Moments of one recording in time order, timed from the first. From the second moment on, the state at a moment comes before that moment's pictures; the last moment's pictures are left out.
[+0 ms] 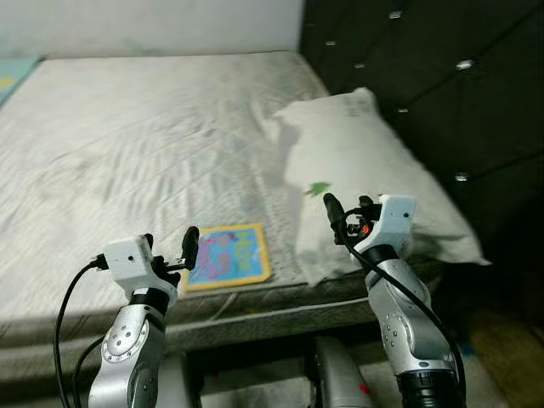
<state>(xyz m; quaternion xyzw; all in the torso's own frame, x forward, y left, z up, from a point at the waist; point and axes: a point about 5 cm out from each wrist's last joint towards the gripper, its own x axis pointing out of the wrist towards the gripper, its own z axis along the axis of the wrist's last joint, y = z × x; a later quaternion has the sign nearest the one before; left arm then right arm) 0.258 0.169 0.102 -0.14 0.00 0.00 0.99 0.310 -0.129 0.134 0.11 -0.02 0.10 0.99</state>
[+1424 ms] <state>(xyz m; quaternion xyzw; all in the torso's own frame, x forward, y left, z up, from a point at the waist) 0.266 0.167 0.104 -0.14 0.00 -0.02 0.99 0.311 -0.129 0.136 0.09 -0.04 0.11 0.99</state>
